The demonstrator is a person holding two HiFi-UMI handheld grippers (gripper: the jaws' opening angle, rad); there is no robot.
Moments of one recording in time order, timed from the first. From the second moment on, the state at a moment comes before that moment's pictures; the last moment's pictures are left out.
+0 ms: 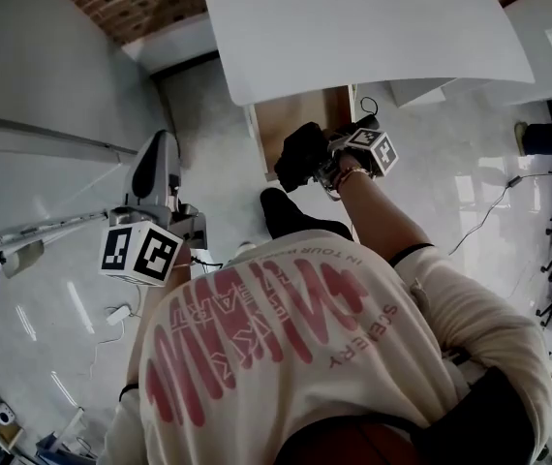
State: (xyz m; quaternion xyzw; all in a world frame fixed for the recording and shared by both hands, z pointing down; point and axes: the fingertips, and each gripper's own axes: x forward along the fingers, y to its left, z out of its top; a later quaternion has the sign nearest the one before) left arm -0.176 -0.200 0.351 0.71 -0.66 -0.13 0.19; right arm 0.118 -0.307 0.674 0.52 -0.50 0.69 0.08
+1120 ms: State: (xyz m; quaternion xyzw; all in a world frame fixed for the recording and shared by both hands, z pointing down) left arm -0.155 -0.169 0.273 0.77 -0.61 -0.15 0.13; right arm 0.111 -0.282 0.520 0.45 -0.59 0.67 0.00
